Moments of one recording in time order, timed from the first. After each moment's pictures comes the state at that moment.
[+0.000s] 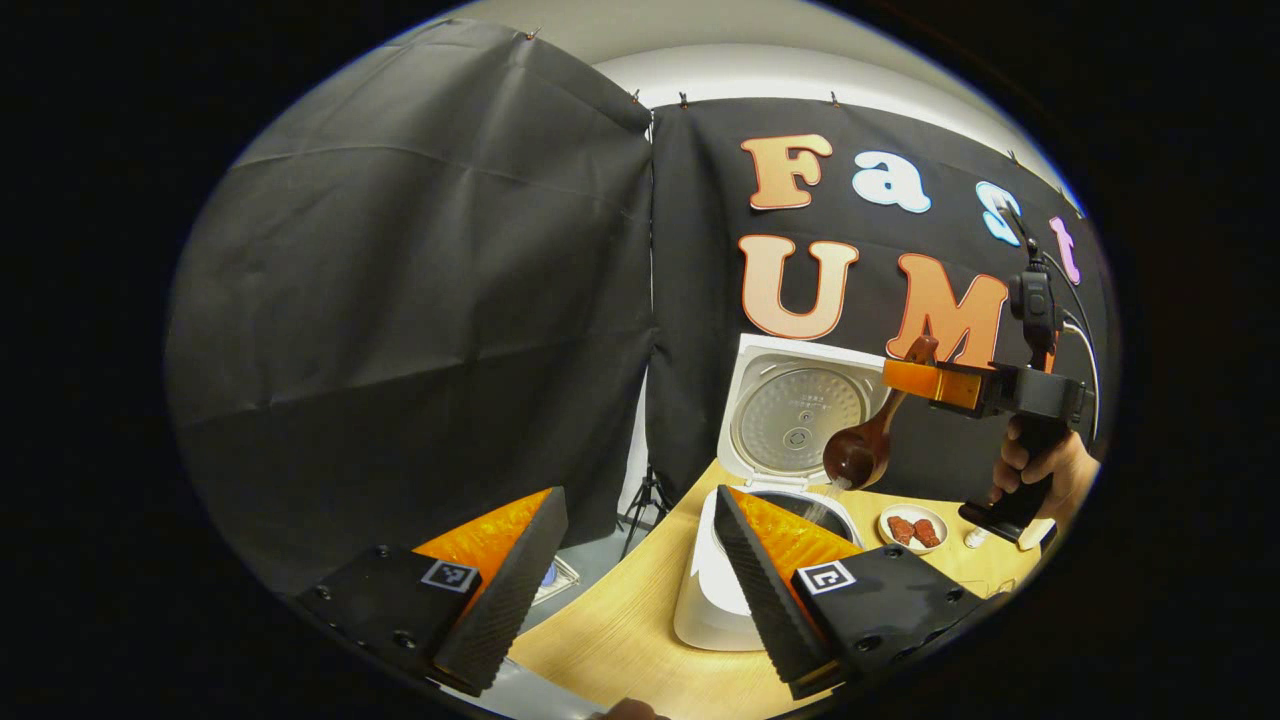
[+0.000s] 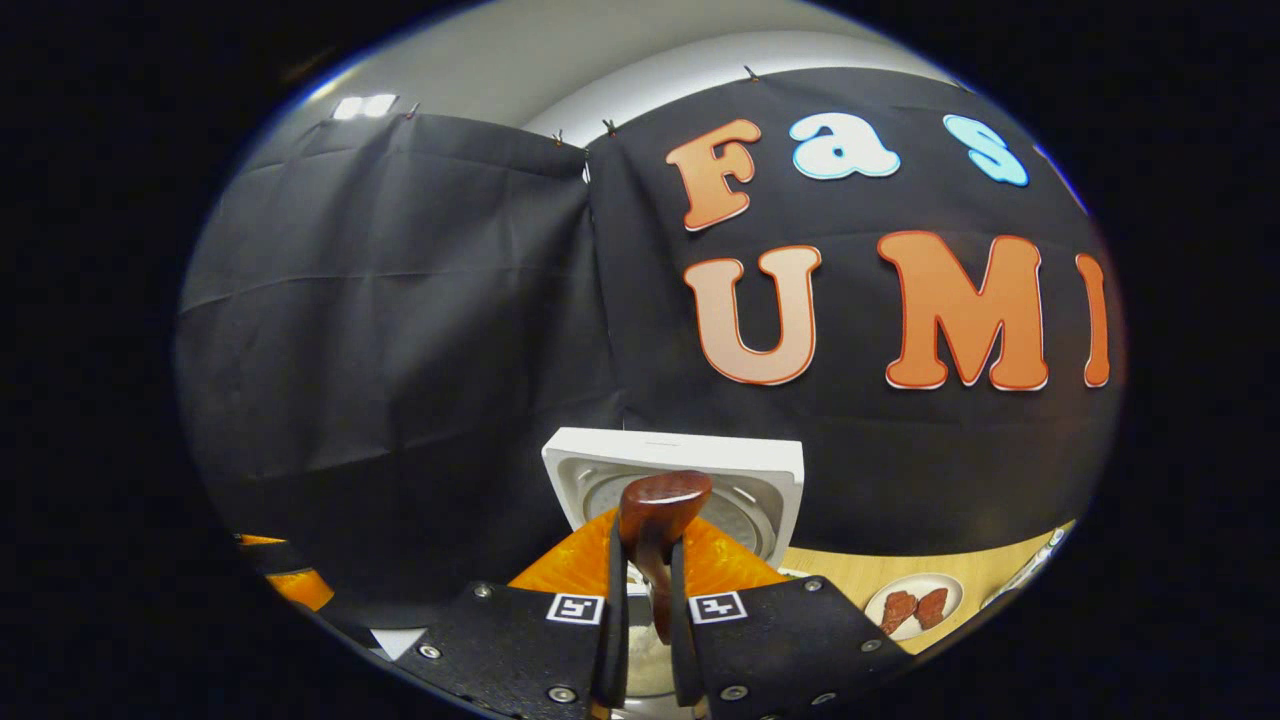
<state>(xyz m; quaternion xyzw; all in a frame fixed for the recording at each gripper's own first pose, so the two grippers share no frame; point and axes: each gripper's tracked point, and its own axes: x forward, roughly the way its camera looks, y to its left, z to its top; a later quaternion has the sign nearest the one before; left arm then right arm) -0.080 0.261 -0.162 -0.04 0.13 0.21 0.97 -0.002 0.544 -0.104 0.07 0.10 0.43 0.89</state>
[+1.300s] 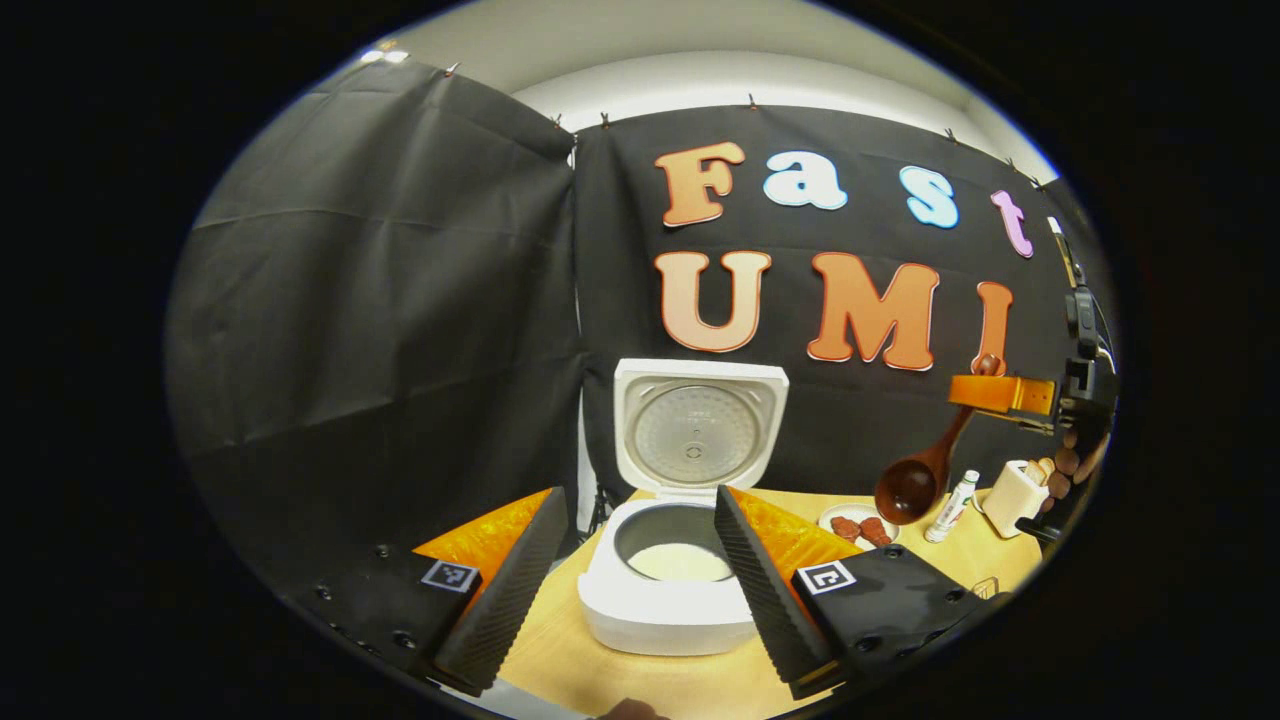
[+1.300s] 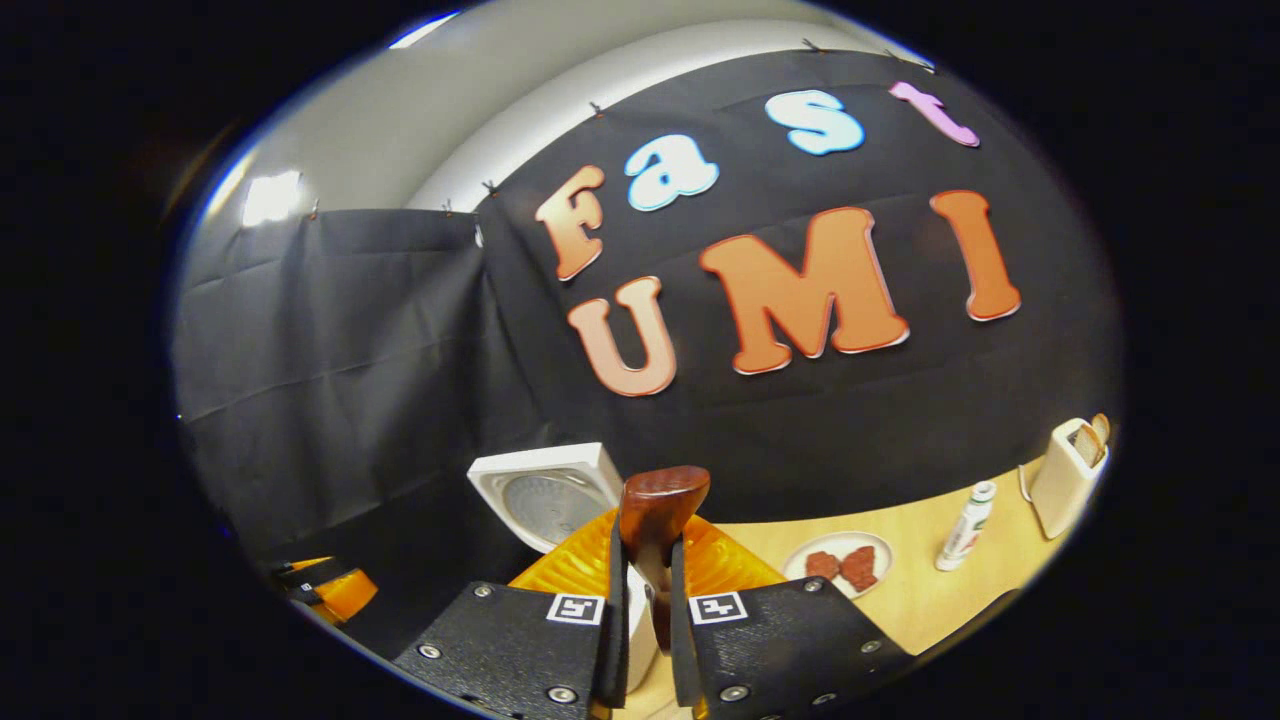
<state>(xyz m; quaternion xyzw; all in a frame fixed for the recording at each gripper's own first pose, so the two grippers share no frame) -0.053 0.123 -0.124 0.00 0.10 0.15 0.98 0.028 0.278 -0.132 0.19 0.17 0.31 0.92</state>
